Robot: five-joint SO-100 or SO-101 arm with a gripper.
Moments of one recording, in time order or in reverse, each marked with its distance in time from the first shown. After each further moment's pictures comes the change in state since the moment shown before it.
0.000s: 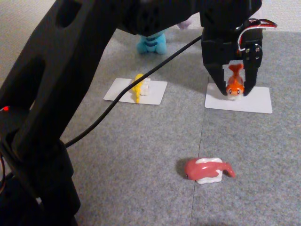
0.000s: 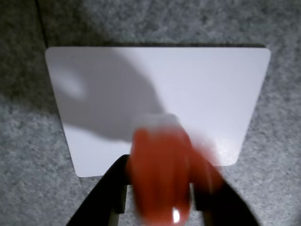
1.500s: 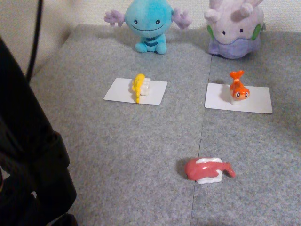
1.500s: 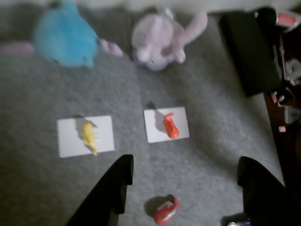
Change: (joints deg) arm -15.9 56.5 1.1 20.0 19.4
